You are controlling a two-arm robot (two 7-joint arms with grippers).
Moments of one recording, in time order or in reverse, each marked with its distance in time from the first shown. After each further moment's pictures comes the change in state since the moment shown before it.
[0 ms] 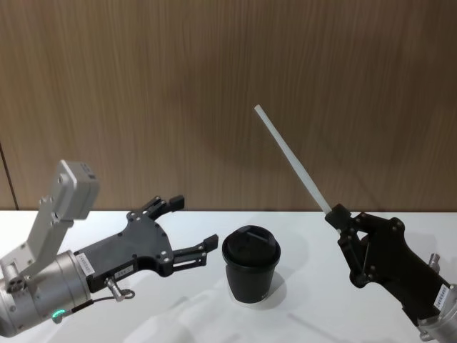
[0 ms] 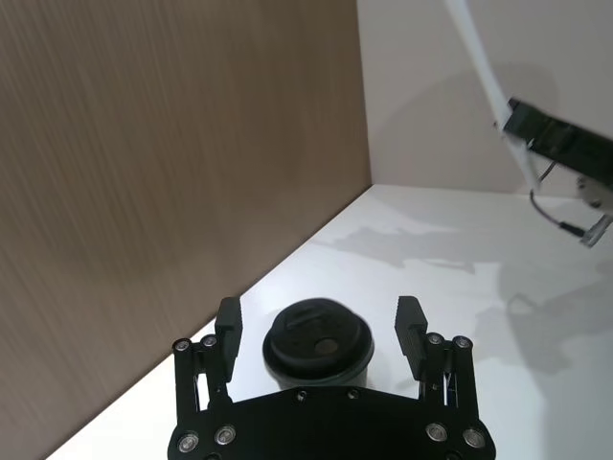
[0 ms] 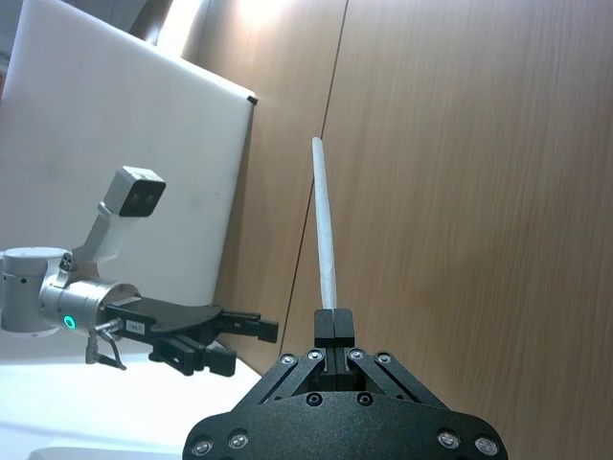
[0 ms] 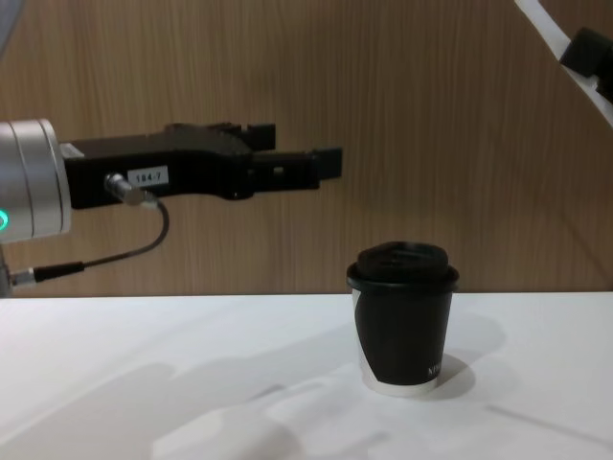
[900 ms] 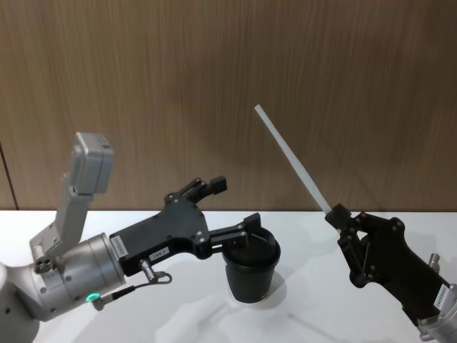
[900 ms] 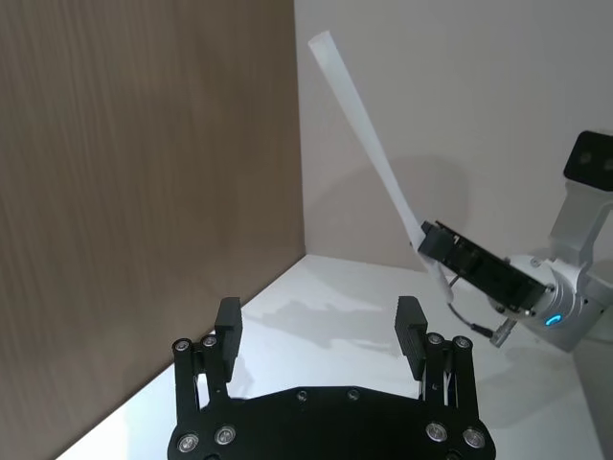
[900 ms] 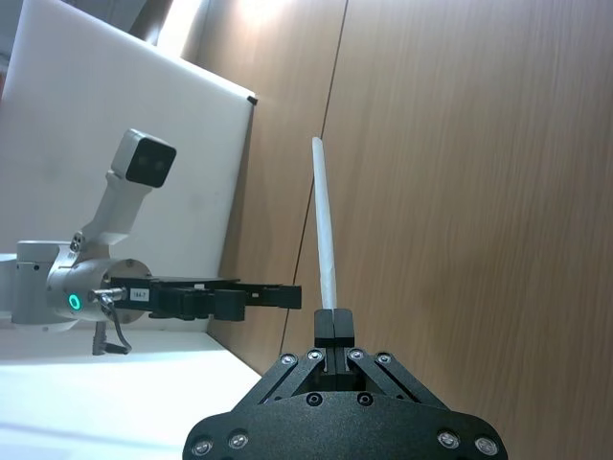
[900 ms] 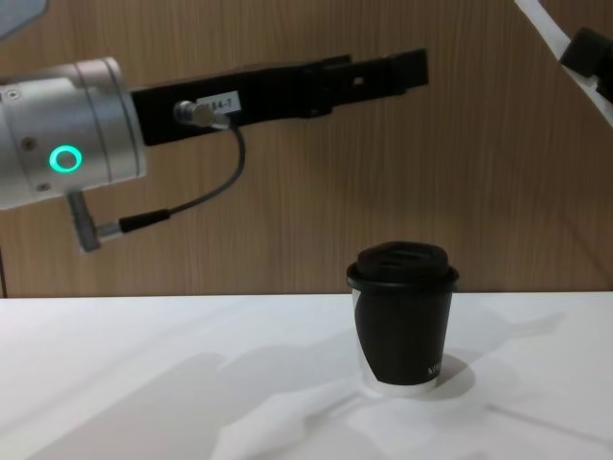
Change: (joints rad) left arm -0.058 -0.080 0.036 0.002 -0.142 0.022 -0.069; right arm 0.000 0.000 0.000 0.000 0.000 0.000 0.000
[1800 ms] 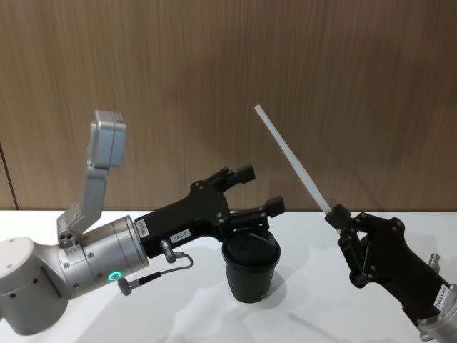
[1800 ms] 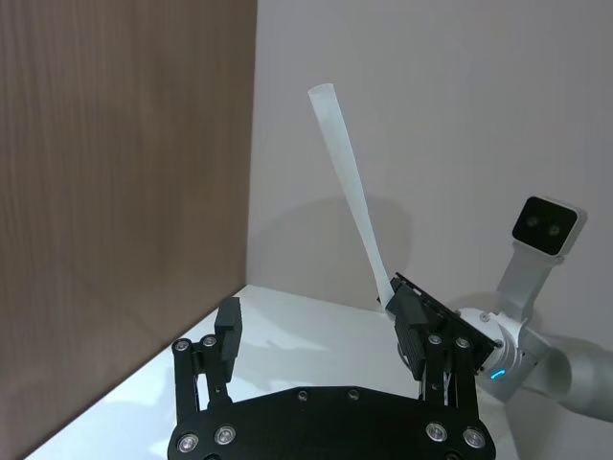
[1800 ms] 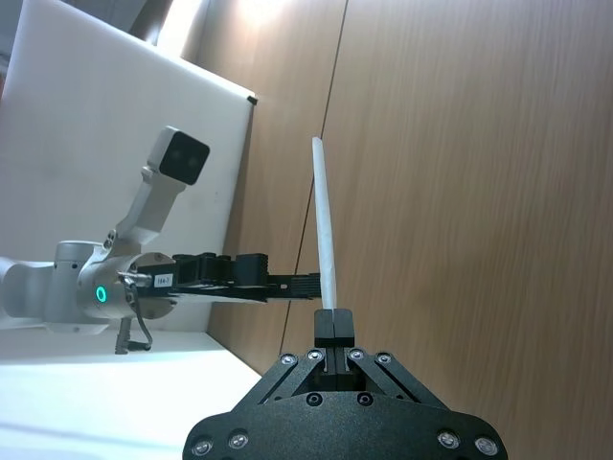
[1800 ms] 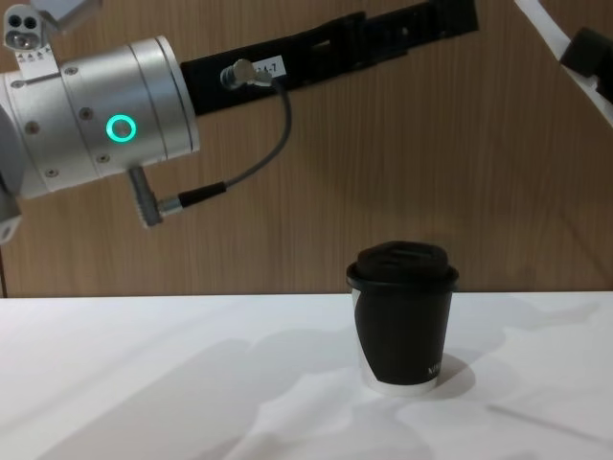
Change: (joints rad) left arm -0.099 -0.072 0.041 0.115 -0.127 0.042 -0.103; right arm 0.000 0.000 0.000 0.000 0.000 0.000 0.000
